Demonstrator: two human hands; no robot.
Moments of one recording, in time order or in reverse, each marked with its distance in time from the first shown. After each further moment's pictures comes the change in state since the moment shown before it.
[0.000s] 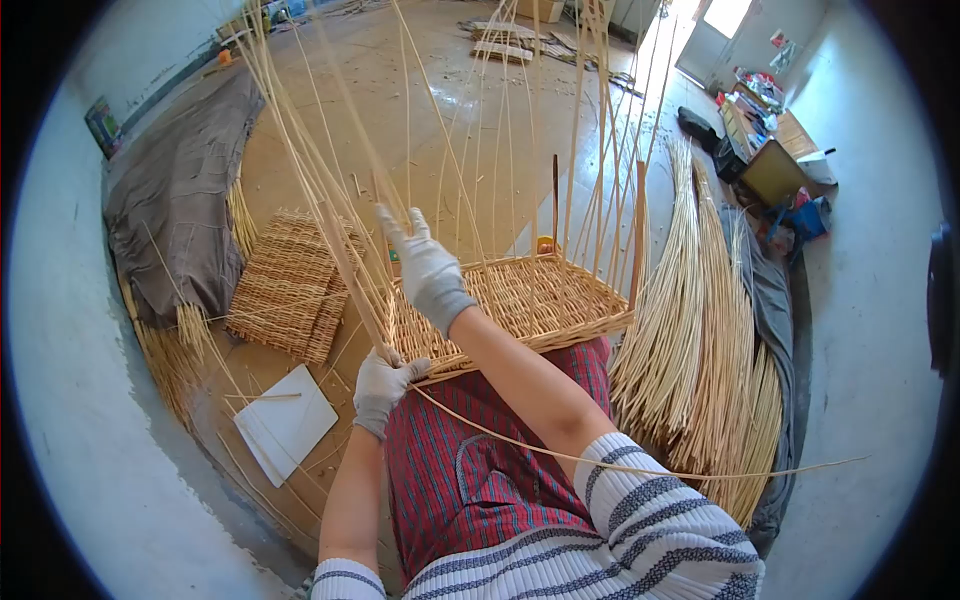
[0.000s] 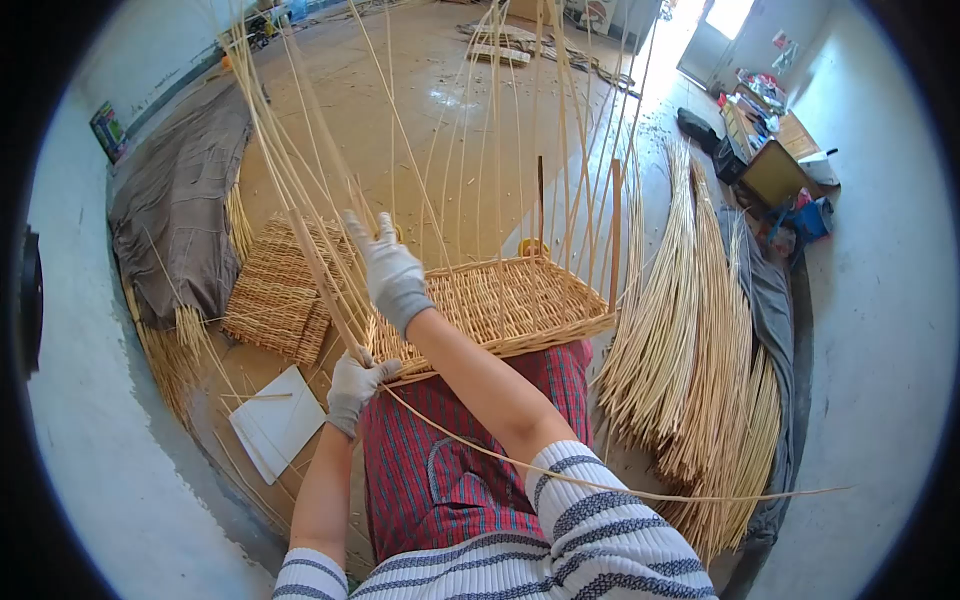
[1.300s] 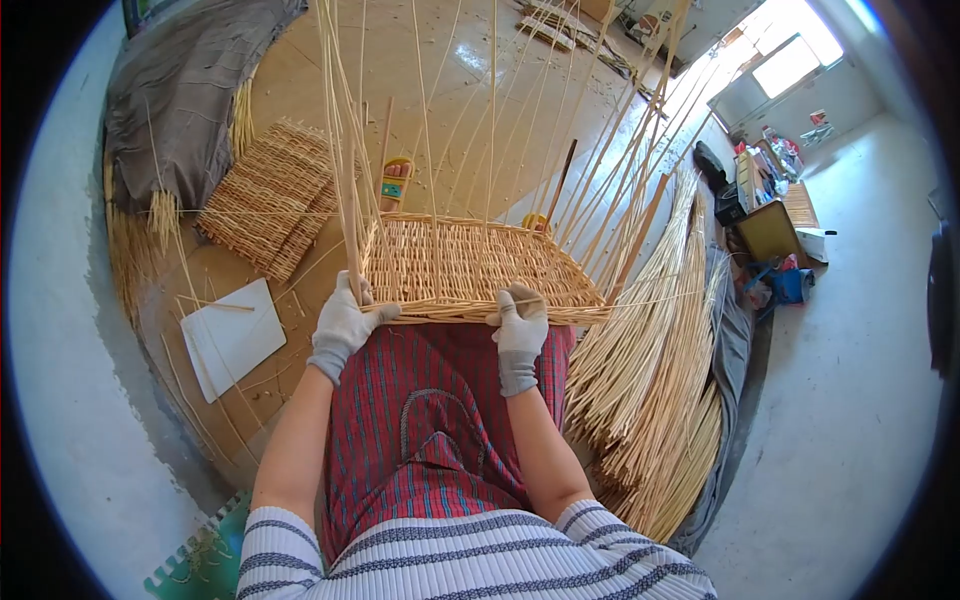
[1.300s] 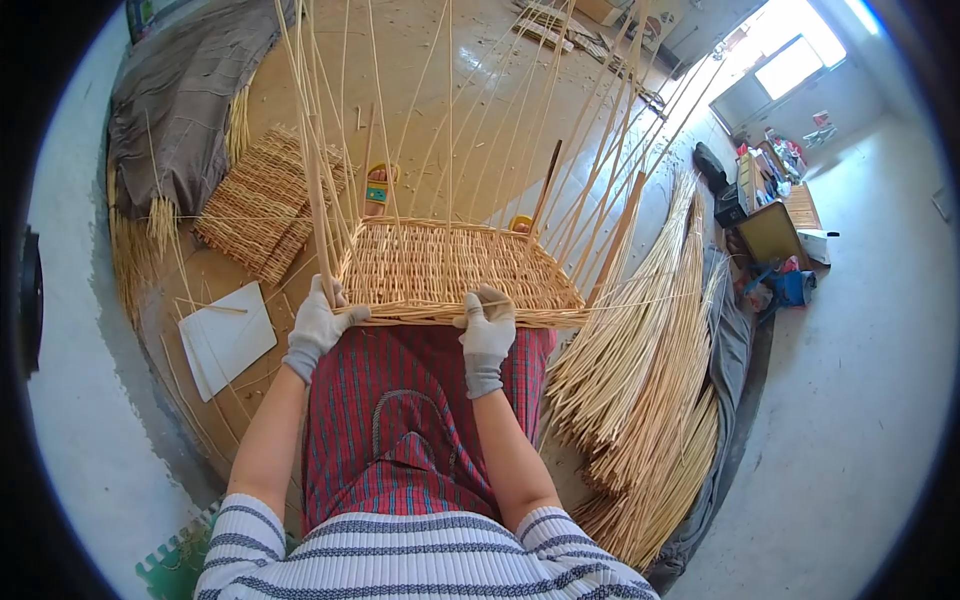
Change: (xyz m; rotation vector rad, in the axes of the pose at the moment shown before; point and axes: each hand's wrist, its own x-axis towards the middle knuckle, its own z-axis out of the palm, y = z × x) left_hand -0.007 -0.036 0.007 0.117 0.119 0.154; right_hand -0.154 0.148 0.035 1.076 0.520 0.491
